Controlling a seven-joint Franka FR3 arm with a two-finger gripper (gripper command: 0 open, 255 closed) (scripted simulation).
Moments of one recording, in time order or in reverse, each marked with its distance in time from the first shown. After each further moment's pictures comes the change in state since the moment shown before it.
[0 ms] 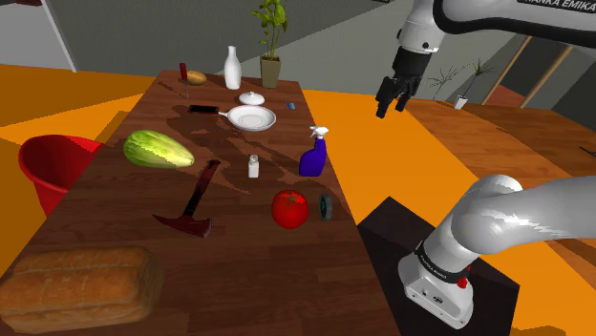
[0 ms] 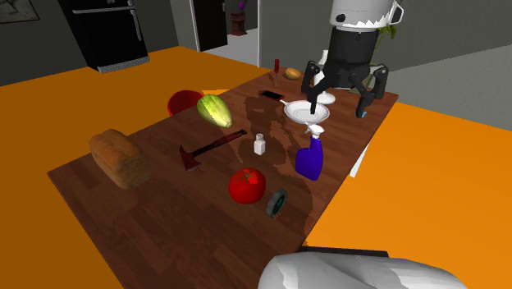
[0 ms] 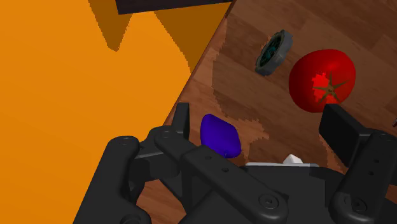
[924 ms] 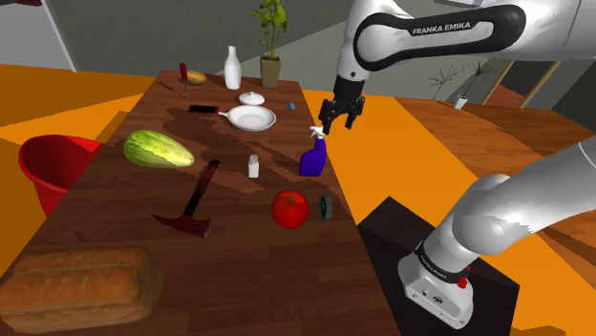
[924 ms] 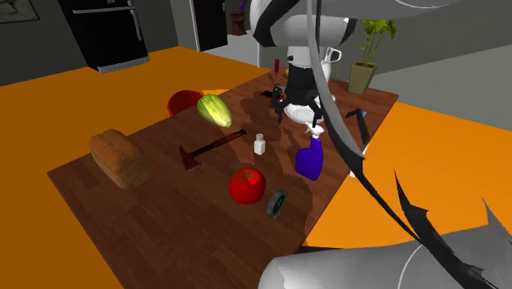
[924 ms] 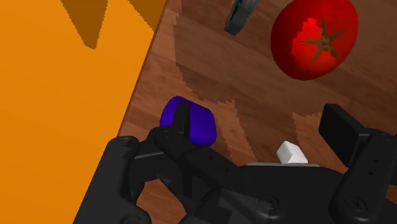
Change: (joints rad) arm 0.026 0.361 0.099 0.033 0.068 0.311 0.169
